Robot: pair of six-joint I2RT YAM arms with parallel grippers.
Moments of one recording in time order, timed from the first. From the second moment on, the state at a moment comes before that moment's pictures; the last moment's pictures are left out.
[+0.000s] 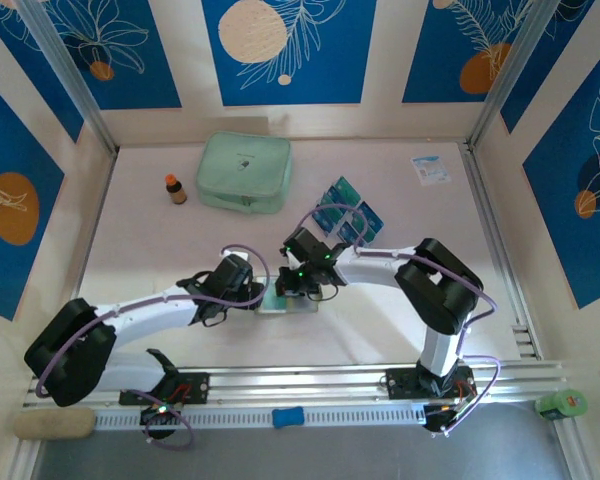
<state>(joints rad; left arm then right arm) -0.73 1.28 0.52 -0.26 -0.23 -0.49 0.84 1.79 1.00 -0.25 -0.37 0.75</state>
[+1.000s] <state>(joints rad) -0.73 1.30 0.50 -0.25 -0.23 -0.49 0.85 1.86 1.05 -0.26 -0.37 0.72</state>
